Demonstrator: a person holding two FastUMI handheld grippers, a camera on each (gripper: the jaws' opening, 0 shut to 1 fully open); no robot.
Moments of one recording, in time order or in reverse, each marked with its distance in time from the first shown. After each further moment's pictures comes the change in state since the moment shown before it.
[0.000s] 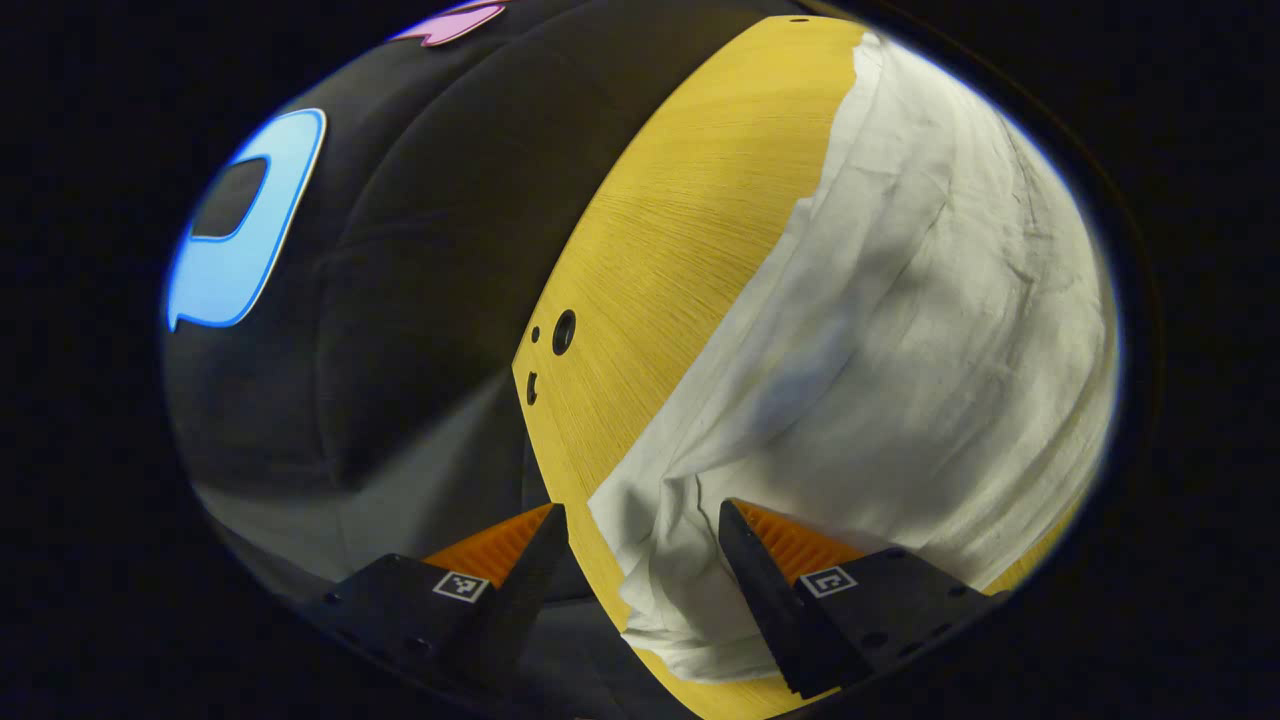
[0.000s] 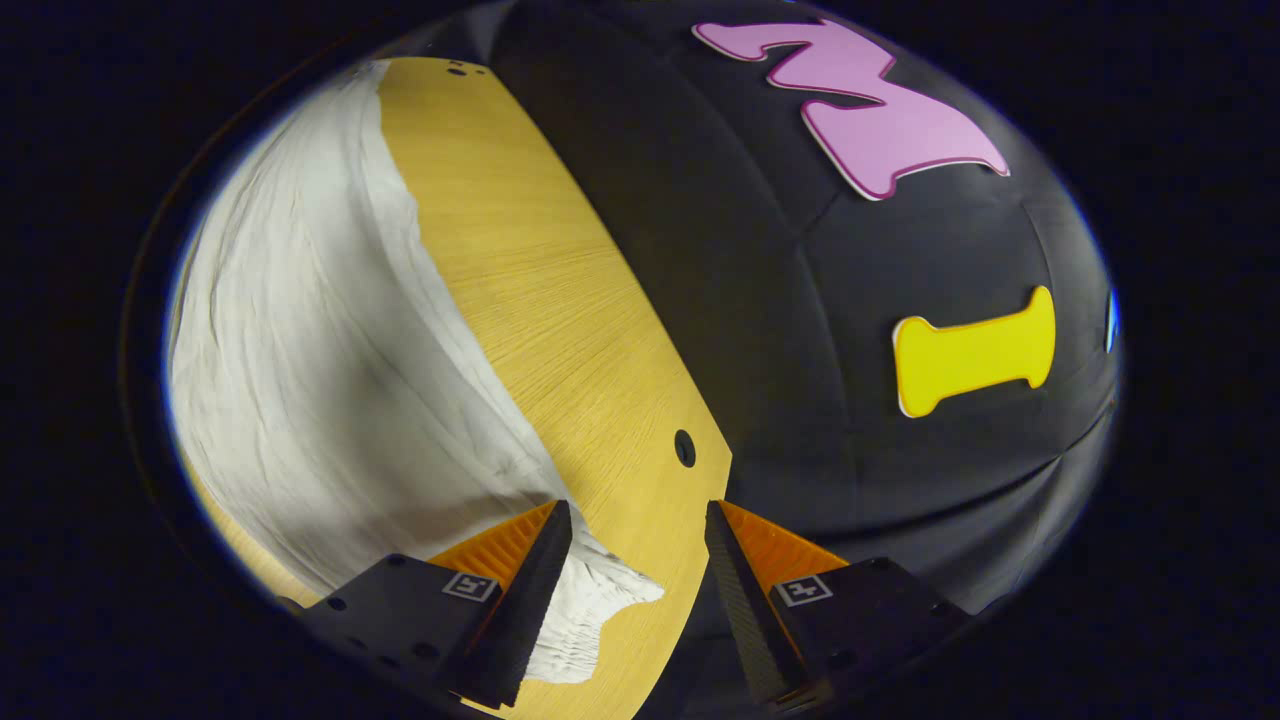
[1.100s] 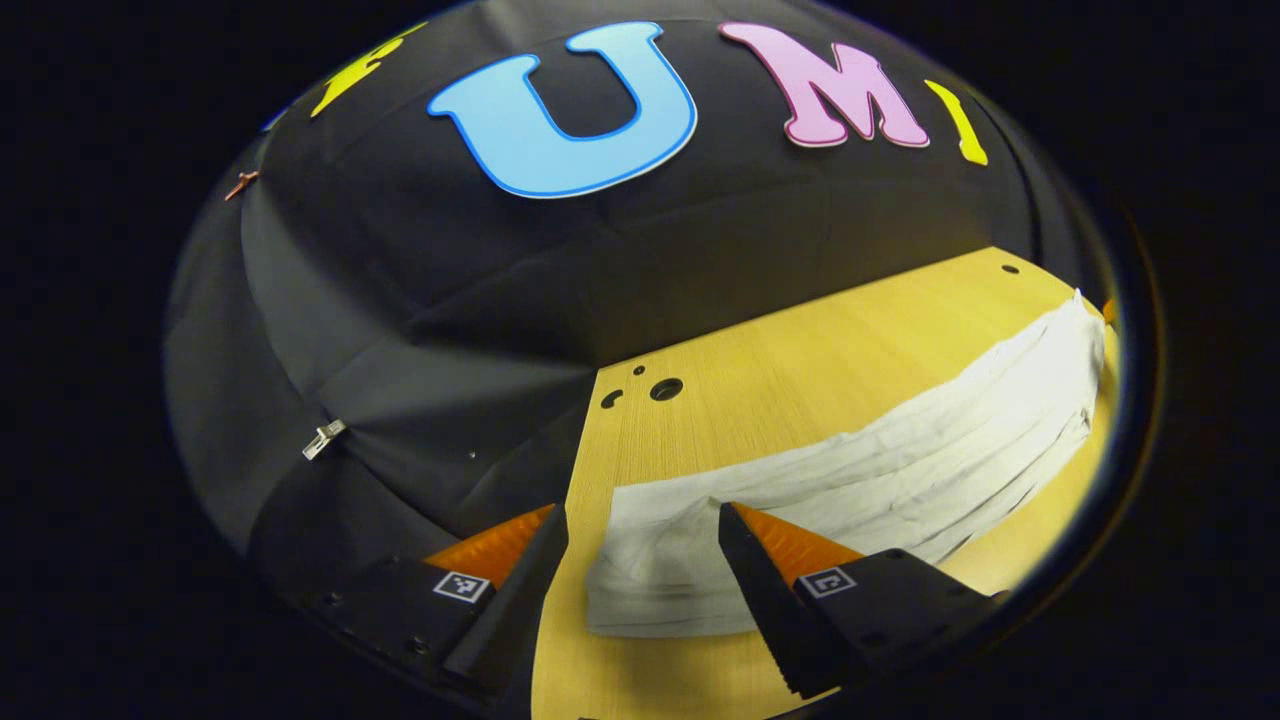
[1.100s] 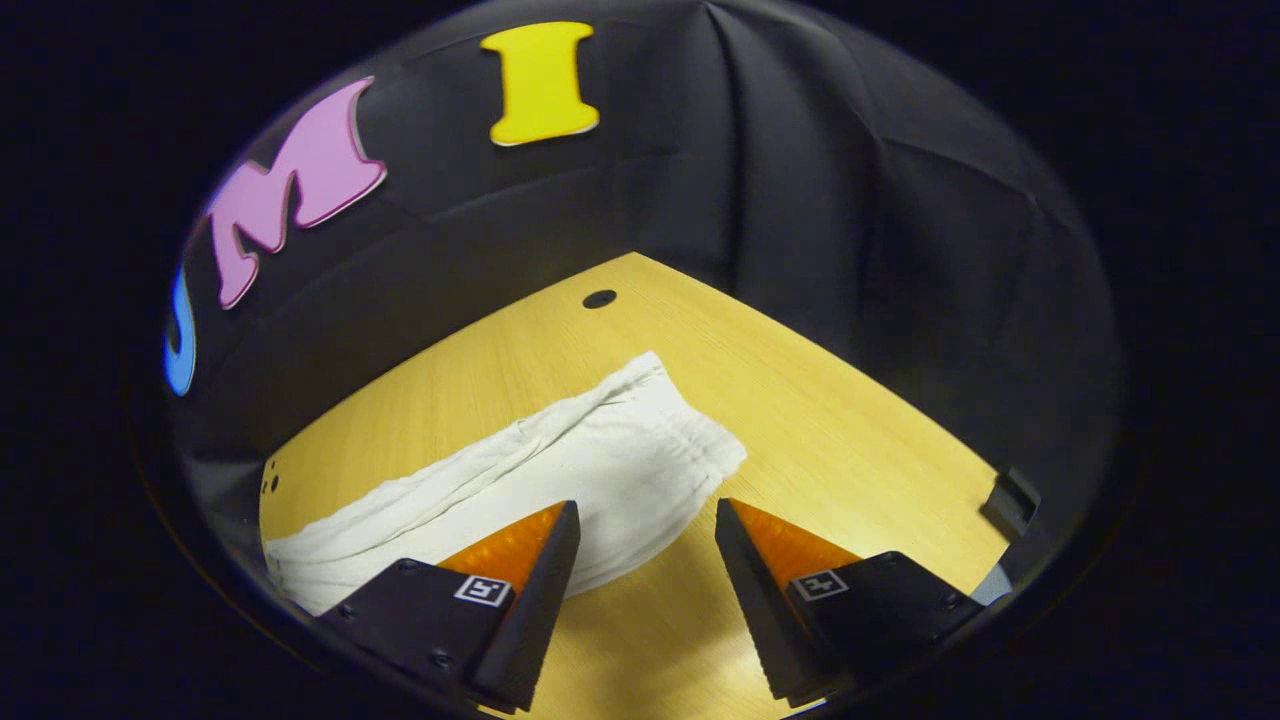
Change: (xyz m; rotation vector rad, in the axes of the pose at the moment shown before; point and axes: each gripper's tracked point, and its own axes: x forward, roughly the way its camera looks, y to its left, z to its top) left arm -0.138 0.056 0.000 -0.772 -0.252 0.023; right arm -0.084 0.053 -0.080 1.510 0.325 -0.024
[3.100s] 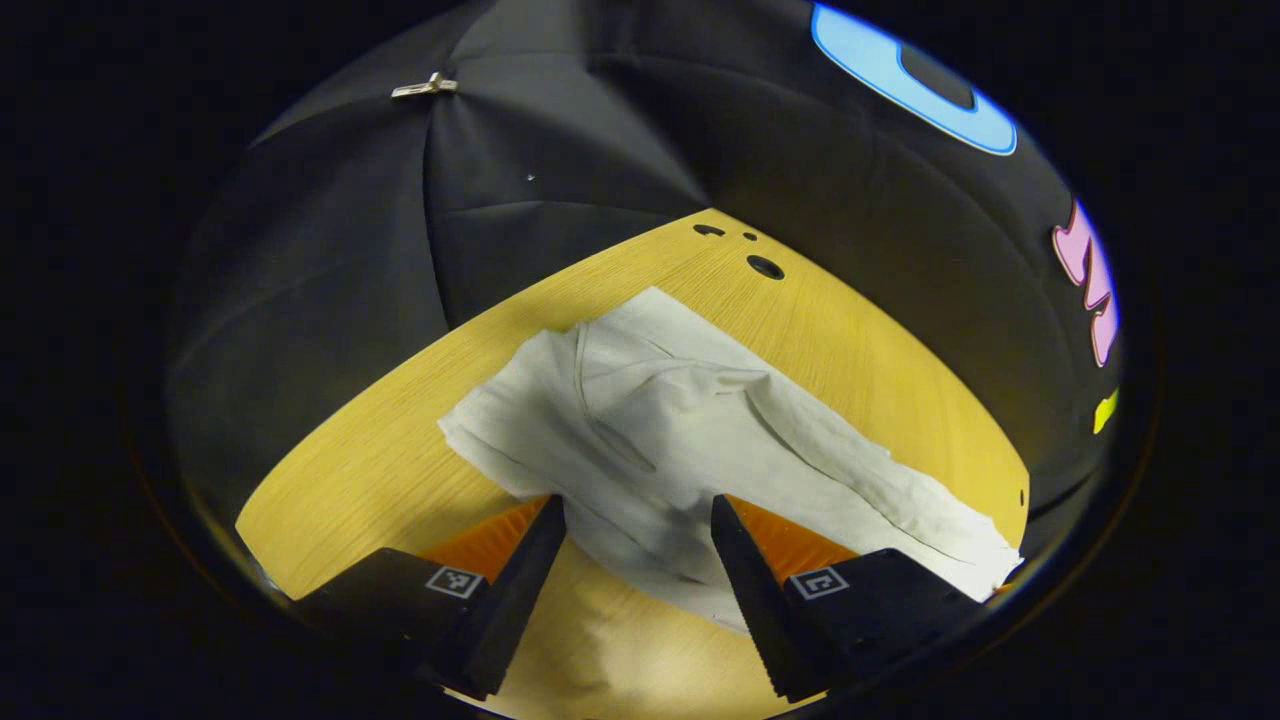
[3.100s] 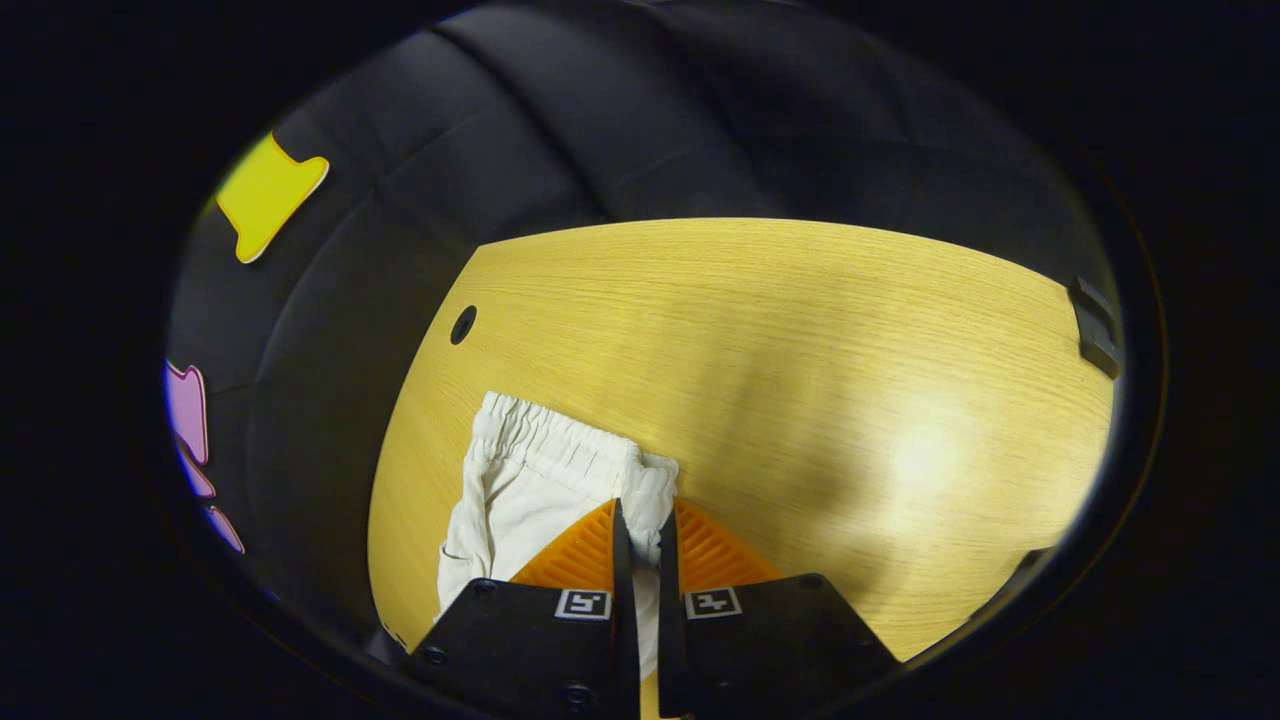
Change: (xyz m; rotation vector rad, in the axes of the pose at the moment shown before) left arm 0.049 -0.052 -0.136 -0.811 0.416 0.048; right arm 0.057 -0.012 0.003 0.526 0.165 -0.103
